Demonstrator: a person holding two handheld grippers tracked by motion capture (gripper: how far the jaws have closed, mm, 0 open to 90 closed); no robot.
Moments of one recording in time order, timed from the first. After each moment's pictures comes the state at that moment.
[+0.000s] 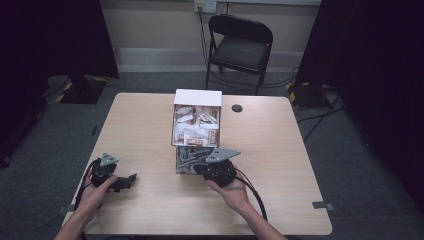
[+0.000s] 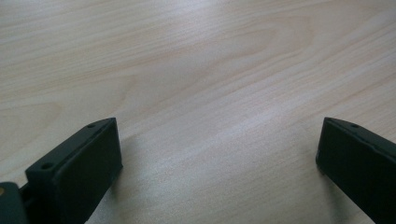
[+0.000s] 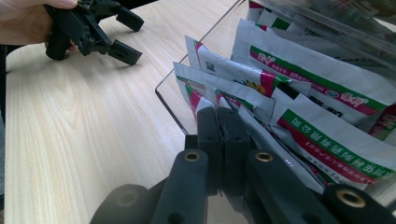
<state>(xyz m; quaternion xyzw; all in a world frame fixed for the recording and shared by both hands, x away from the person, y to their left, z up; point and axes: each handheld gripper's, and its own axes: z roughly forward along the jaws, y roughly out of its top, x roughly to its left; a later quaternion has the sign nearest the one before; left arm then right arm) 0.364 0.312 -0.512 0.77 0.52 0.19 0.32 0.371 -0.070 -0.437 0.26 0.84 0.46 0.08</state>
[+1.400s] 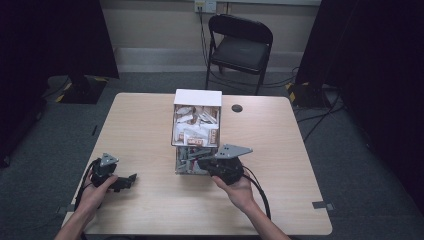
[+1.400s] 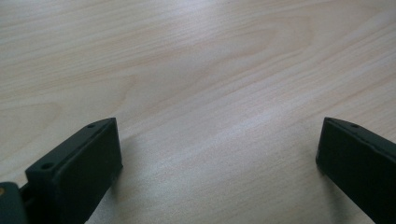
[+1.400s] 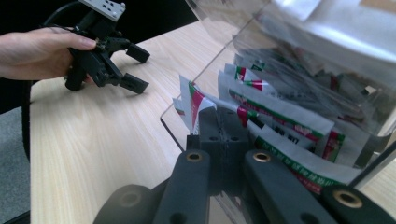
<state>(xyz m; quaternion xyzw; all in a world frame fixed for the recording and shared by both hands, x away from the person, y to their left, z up) 0.364 0.312 -0.512 0.77 0.52 0.19 0.32 0.369 -0.087 -0.416 0.27 0.82 0.50 0.08</state>
